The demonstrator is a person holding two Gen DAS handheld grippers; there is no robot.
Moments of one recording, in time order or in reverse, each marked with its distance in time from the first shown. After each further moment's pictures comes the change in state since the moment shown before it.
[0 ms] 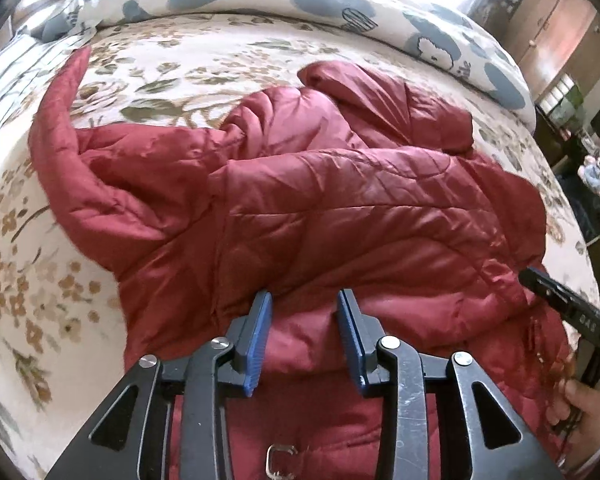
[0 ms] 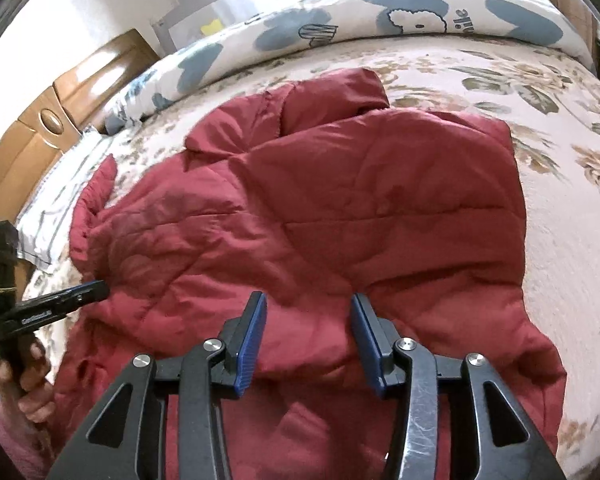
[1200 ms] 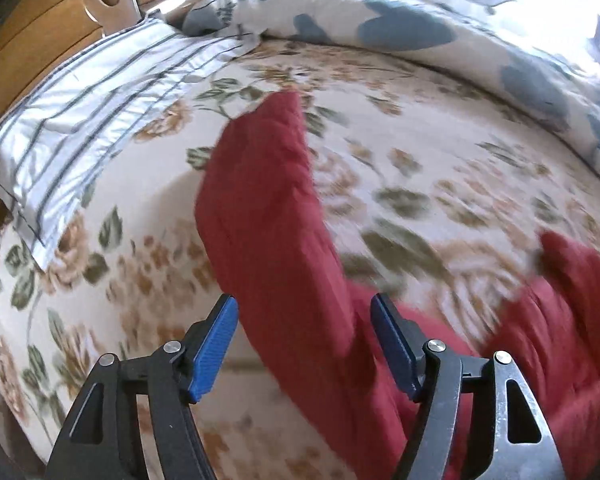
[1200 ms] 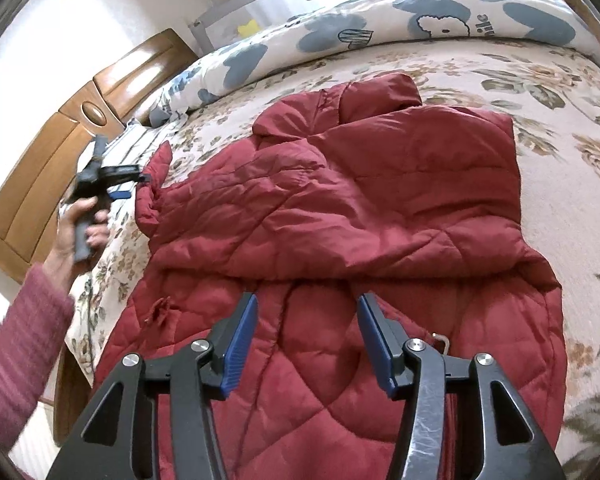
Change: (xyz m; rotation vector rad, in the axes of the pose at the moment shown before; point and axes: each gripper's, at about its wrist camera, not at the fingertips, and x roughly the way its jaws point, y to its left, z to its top) left arm 0.004 0.149 0.141 -0.264 -0.062 0.464; right arm -0.060 0.026 -0.039 -0.023 0.008 0.120
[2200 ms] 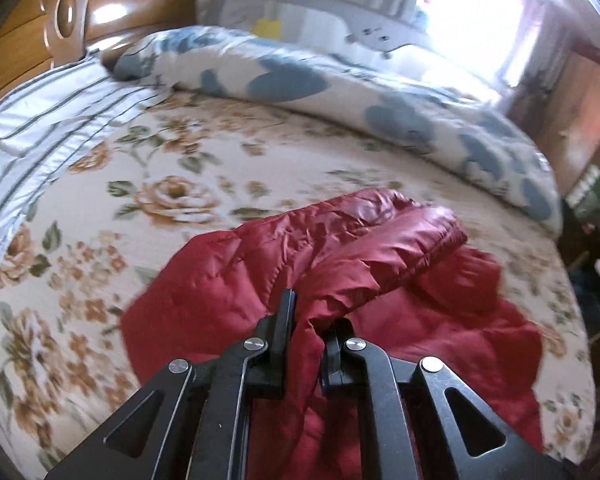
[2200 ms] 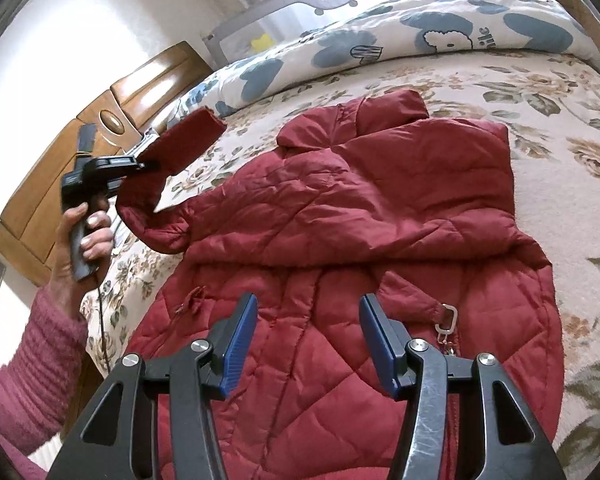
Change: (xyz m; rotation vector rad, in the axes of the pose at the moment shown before) left arm -0.116 -0.027 -0.086 0.053 -0.205 -0.432; right arm -0.033 0.017 -0.018 -0.004 -0.052 0.036
